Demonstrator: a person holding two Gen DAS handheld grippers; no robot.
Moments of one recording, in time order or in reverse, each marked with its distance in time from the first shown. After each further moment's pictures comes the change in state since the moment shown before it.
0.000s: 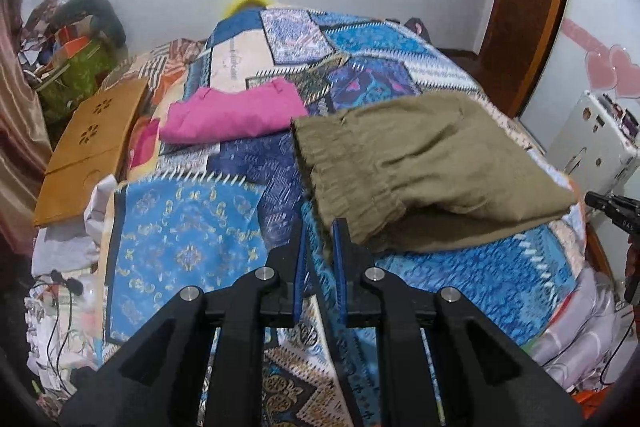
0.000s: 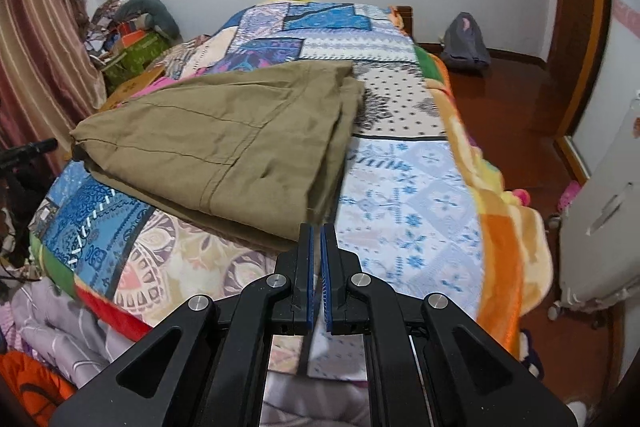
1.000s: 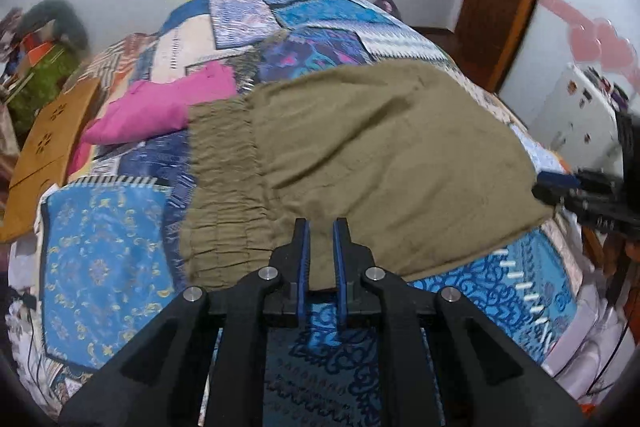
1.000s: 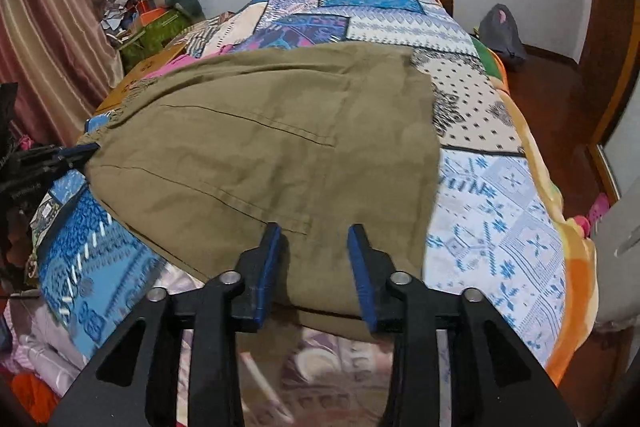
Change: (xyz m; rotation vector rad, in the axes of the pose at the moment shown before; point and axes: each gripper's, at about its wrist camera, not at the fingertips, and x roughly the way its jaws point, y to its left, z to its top) left arm 0.062 -0.067 -0.004 0.041 0.060 -0.068; right arm 0.062 0.034 0.013 -0.039 0.088 0.093
